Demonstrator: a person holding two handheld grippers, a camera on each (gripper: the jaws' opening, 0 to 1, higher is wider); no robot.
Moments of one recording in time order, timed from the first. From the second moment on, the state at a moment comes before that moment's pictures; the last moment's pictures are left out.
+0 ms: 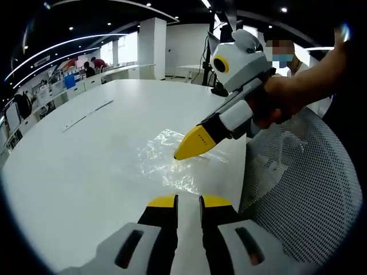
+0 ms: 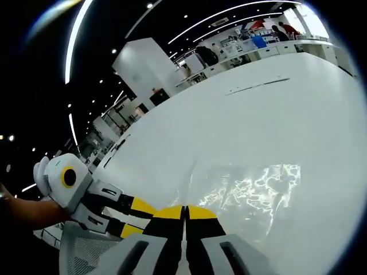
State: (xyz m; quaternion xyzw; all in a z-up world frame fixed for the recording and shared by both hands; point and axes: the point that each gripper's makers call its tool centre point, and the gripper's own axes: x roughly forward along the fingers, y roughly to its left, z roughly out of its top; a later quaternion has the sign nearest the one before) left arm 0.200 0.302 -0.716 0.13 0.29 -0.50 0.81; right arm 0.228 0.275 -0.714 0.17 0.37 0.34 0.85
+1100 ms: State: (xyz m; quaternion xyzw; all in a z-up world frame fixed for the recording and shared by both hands) left arm 0.219 0.300 -0.686 0.16 0.24 -0.53 0.79; right arm 0.220 0.267 -0.712 0.08 0.36 0.37 0.85
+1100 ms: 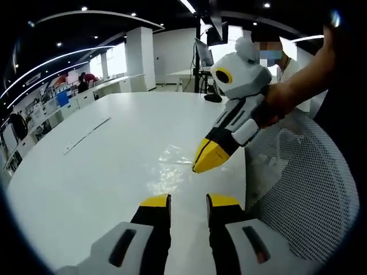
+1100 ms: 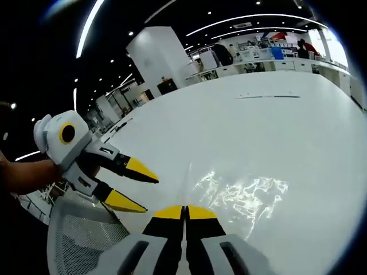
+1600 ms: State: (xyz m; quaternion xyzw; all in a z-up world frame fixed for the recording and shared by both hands) left arm 0.241 0.294 -0.670 0.21 0.22 -0.56 0.77; right arm 0.211 0.272 -0.713 0.03 0.37 0.39 0.84
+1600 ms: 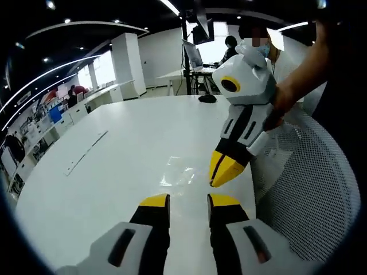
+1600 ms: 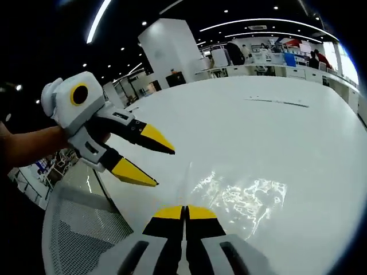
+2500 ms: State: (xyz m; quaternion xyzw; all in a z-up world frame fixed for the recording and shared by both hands) left arm 0.233 0.292 -0.695 0.34 0.23 -0.64 0.65; right arm 0.195 0.282 -0.712 -0.07 0.36 0.44 0.82
